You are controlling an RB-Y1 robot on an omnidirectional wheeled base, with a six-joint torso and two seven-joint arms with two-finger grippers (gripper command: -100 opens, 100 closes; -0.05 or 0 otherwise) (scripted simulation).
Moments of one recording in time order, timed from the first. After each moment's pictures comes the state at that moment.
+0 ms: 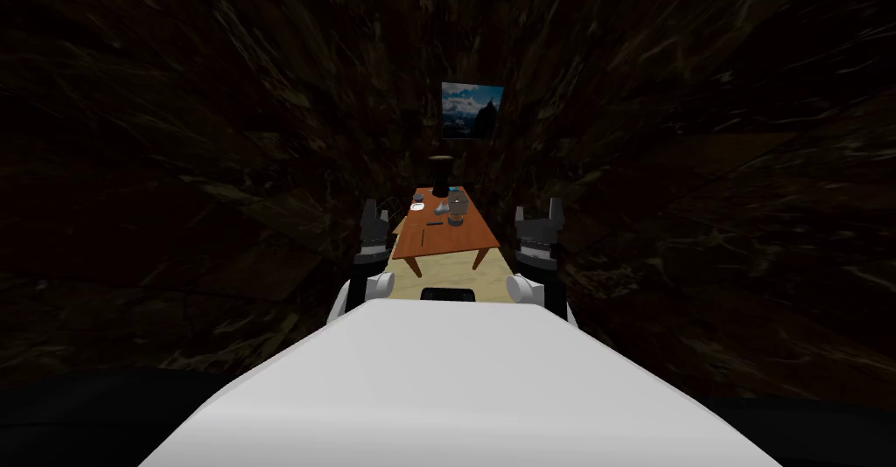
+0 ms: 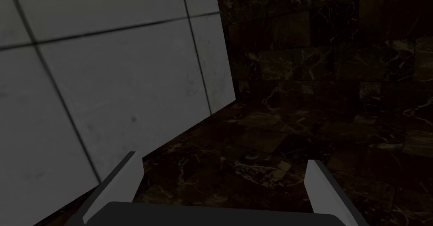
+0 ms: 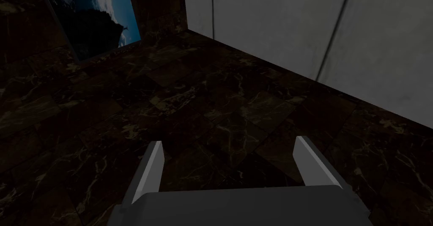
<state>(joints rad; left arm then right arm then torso) 0.49 -0.01 0.01 -2.25 -0.10 -0.43 -0.09 0.48 -0.02 0.03 -2.32 -0.11 -0.44 -0.13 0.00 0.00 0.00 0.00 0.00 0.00</state>
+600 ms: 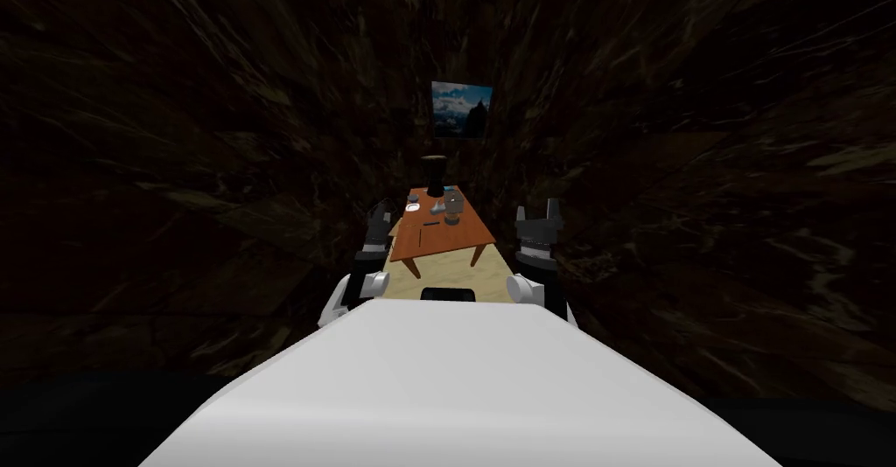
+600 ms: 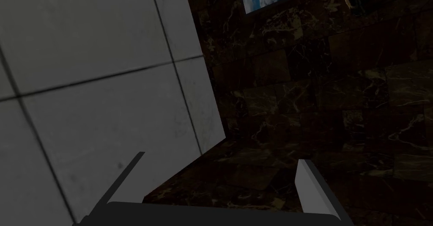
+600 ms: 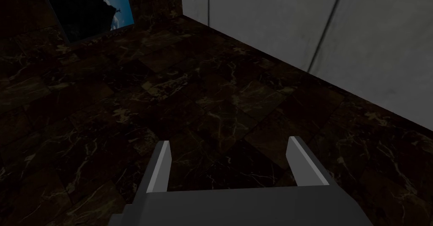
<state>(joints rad) 0.45 0.13 0.03 -2.18 -0.06 -0.37 -0.14 0.48 -0.02 0.03 -2.32 -0.11 -0.44 -0.13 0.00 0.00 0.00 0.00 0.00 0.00</state>
